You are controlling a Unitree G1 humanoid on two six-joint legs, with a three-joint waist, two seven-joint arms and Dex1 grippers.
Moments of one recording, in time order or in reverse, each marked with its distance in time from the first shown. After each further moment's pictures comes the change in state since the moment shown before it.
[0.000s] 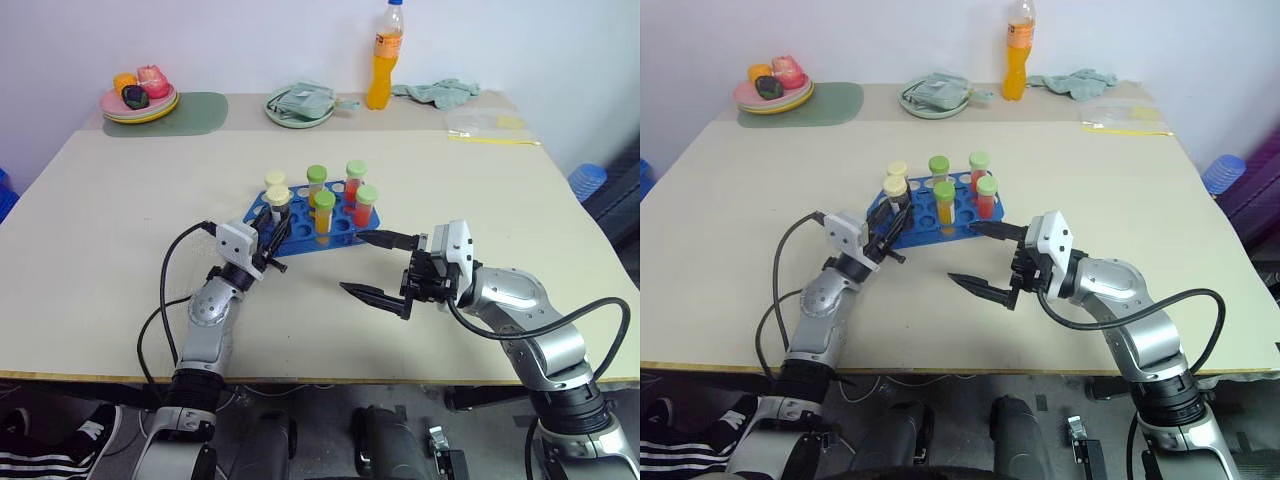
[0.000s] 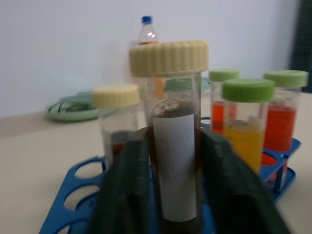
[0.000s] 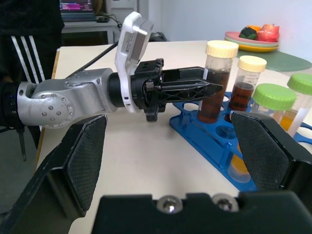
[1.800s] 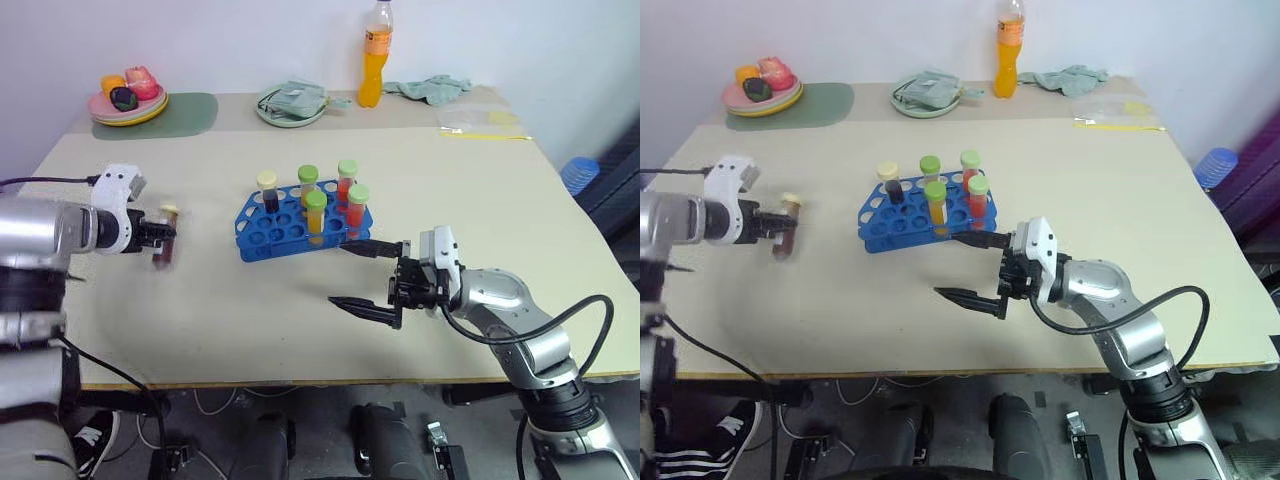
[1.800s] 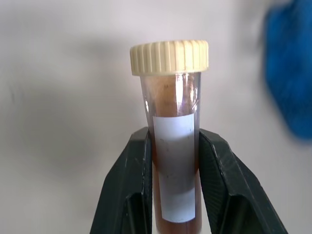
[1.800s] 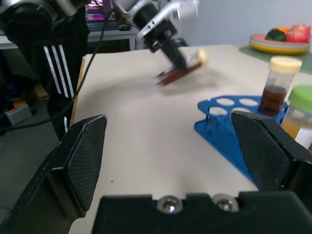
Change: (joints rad) left arm -0.283 0.574 0.251 -0.200 -0.096 1.360 -0.165; right arm 0.002 0.032 0.057 0.016 0.011 -0.017 0.064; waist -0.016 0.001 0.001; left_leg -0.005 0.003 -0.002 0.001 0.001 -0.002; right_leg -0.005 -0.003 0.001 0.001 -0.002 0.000
